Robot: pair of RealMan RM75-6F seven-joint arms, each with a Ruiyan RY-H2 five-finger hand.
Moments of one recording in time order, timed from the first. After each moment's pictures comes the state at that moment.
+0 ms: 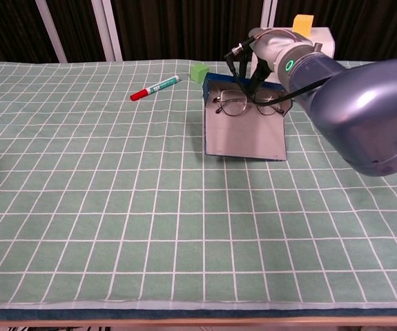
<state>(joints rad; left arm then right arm) -0.15 -1.04 -0.08 -1.84 1.15 1.29 0.11 1.11 -1.86 0.41 -1.11 -0.57 1.14 -0.65</state>
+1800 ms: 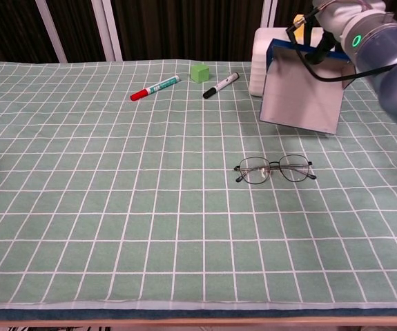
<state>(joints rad) -0.15 -1.04 -0.08 -1.85 1.15 1.30 0.11 0.97 -1.74 0.44 -1.05 -0.72 1.13 -0.74</state>
